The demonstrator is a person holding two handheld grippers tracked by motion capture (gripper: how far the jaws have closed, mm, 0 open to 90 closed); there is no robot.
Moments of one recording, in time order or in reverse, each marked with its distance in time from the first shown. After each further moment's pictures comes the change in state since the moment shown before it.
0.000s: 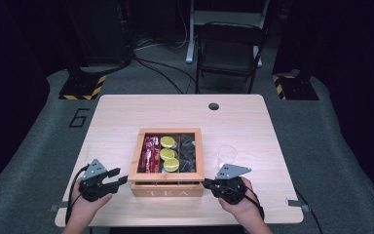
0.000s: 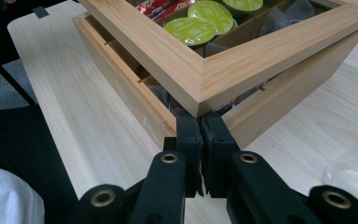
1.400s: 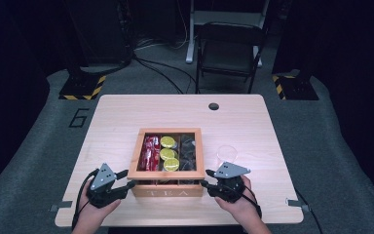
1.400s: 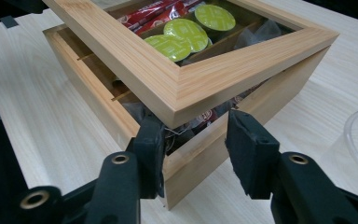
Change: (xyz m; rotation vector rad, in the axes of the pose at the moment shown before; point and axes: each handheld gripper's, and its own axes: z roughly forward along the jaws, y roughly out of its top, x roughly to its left) left arm -0.038 0.016 -0.005 -0.035 0.006 0.128; right arm 0.000 0.003 0.005 -0.060 -0.096 -0.024
